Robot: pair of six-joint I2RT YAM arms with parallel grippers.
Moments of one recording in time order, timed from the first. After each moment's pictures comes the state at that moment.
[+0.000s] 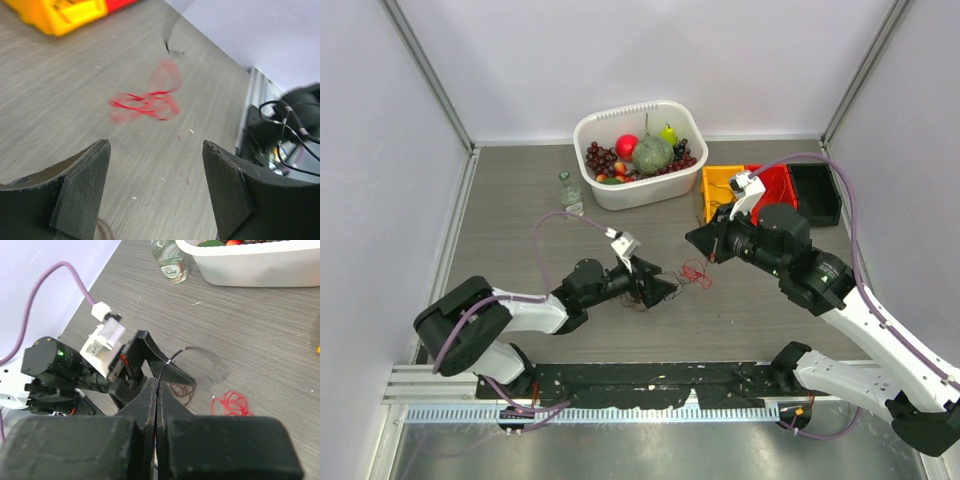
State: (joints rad) left arm -0.85 1.43 0.38 0.97 0.21 -0.46; right arm 0.72 0.89 1.05 -0.46 -0.04 0.45
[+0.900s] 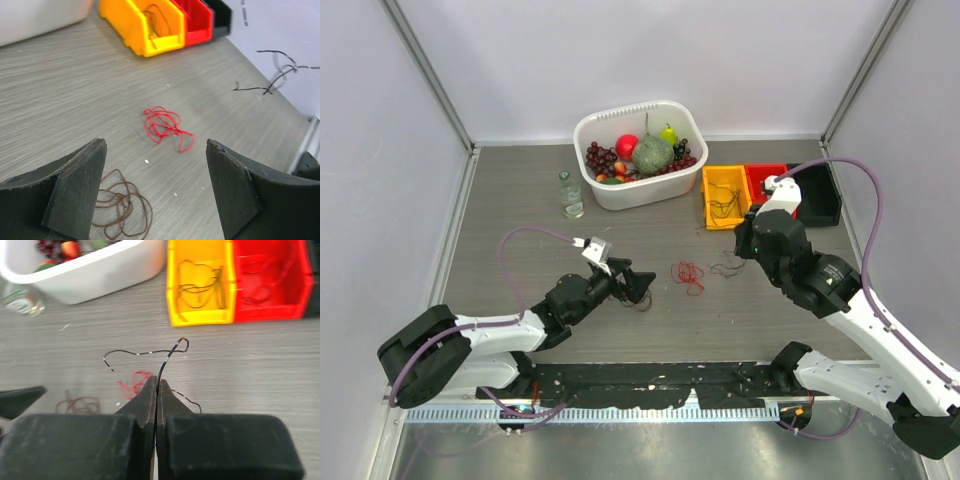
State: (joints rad) left arm -0.91 1.20 0.27 0.89 -0.11 -0.42; right arm 0.72 0.87 1.05 -0.67 0.48 0.49
